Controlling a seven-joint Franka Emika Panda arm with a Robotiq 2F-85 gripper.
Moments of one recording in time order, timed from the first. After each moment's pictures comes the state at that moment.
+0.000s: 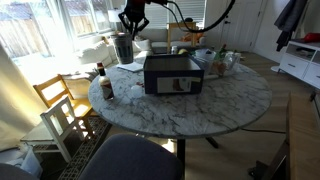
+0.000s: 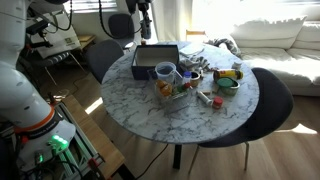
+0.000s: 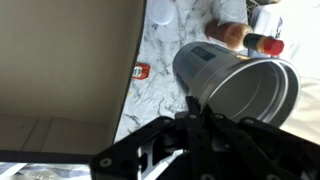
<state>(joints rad) 0.23 0.60 -0.02 -1.27 0.12 2.13 0.70</state>
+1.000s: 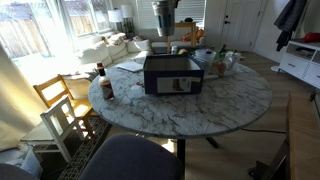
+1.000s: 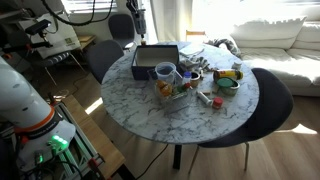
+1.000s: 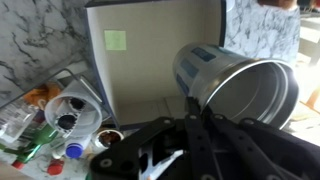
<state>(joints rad) 0.16 -0.04 -0.03 -1.91 -0.09 2.14 1.10</state>
